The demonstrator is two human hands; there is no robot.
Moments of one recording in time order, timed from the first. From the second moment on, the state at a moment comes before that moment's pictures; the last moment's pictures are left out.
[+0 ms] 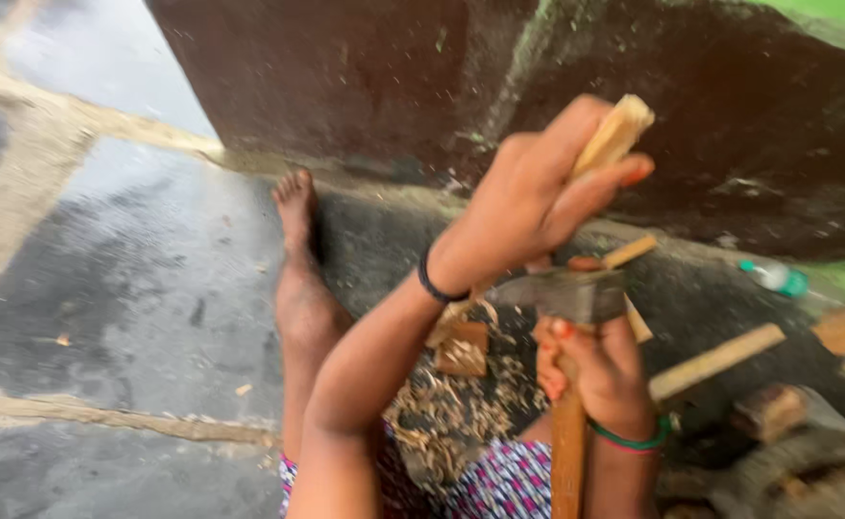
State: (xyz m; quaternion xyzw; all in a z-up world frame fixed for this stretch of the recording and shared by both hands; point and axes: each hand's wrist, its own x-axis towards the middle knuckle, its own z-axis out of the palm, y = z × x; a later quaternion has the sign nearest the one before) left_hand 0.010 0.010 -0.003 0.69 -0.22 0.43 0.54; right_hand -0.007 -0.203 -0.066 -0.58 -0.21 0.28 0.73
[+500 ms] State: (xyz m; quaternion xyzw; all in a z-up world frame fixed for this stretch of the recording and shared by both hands) left_hand 0.010 0.015 -0.005 0.69 -0.19 0.45 0.53; right_hand 0.002 -0.174 -0.136 -0.66 -0.20 0.32 0.65
